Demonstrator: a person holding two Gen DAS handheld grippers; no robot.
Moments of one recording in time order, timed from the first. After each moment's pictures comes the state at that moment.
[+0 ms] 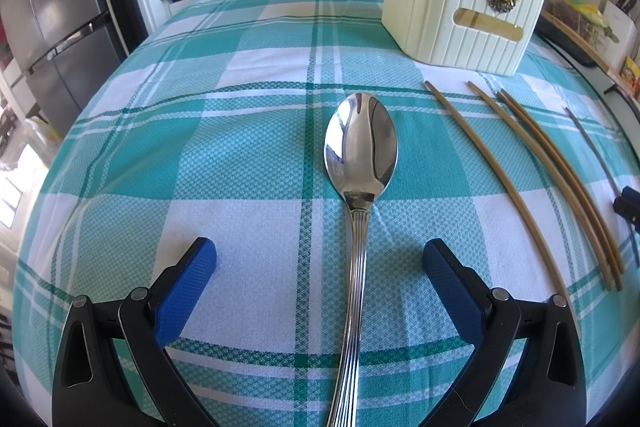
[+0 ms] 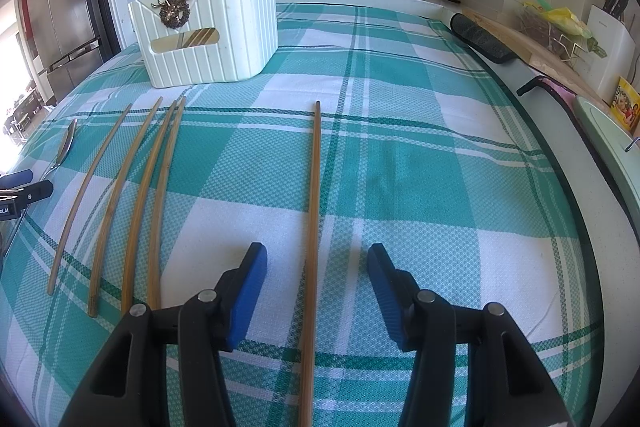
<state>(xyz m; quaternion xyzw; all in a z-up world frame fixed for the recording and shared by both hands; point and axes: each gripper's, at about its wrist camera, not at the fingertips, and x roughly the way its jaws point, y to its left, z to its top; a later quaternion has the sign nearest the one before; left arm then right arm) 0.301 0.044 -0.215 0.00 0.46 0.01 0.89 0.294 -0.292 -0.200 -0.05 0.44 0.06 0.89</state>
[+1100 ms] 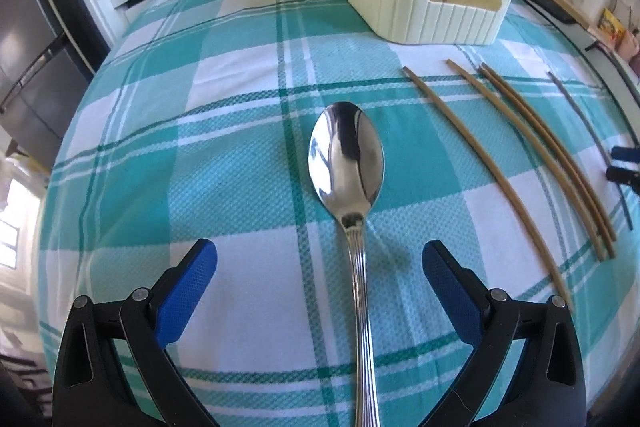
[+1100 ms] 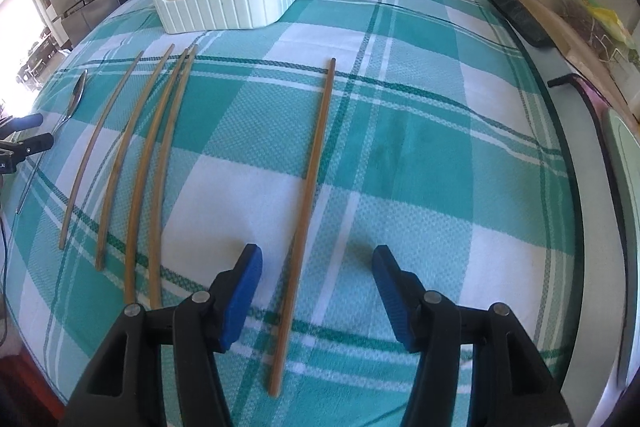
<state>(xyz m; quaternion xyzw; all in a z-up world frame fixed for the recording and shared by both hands) 0.330 0.037 -0.204 0.06 0.51 -0.05 0.85 0.320 -0.297 -0.192 -0.09 0.55 0.11 0.82</state>
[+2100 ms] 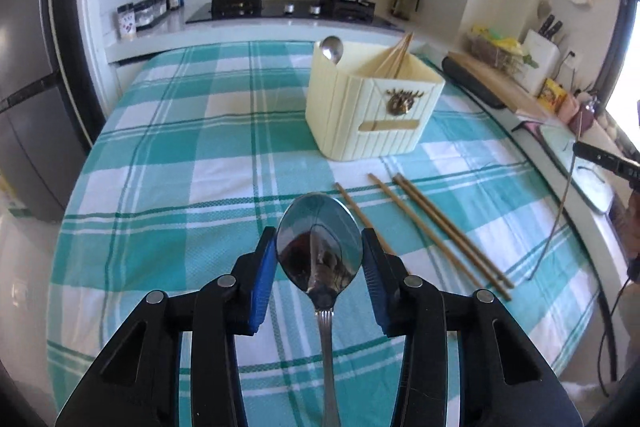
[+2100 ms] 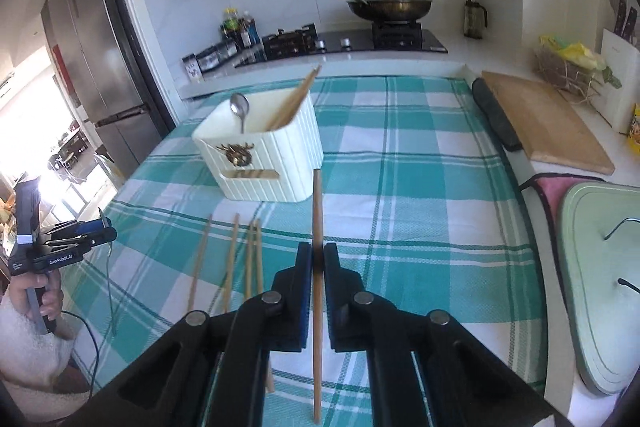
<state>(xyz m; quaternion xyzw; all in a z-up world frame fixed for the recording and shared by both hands) 0.285 0.055 -0.095 -0.02 0.39 -0.14 0.91 0.301 -0.300 -0.046 0.02 0.39 0.14 0.91</state>
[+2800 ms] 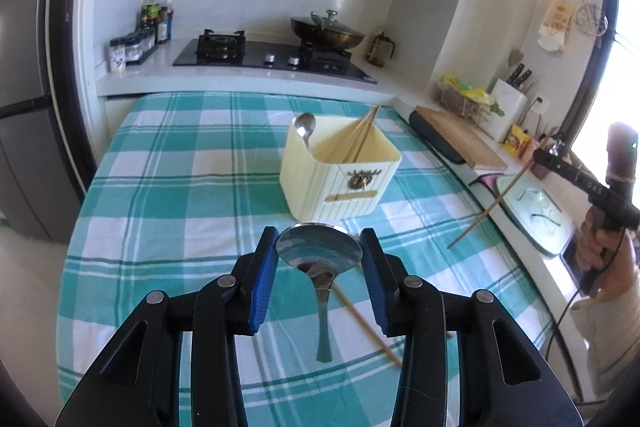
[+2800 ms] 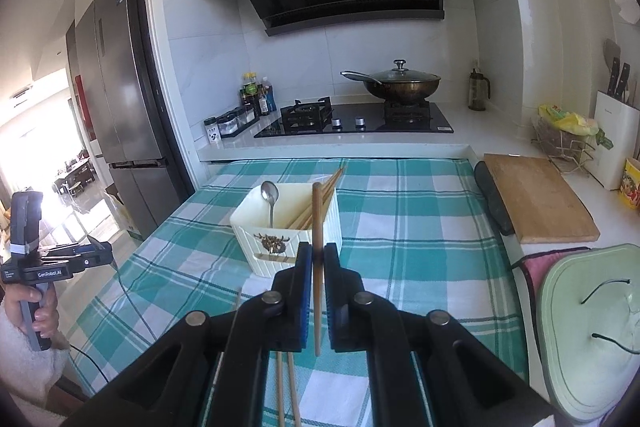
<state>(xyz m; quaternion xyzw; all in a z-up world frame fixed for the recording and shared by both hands) 0.288 0.070 -0.014 -0.07 0.34 -0.18 0.92 0.299 -0.280 0.029 0.02 0.28 0.15 0.95</state>
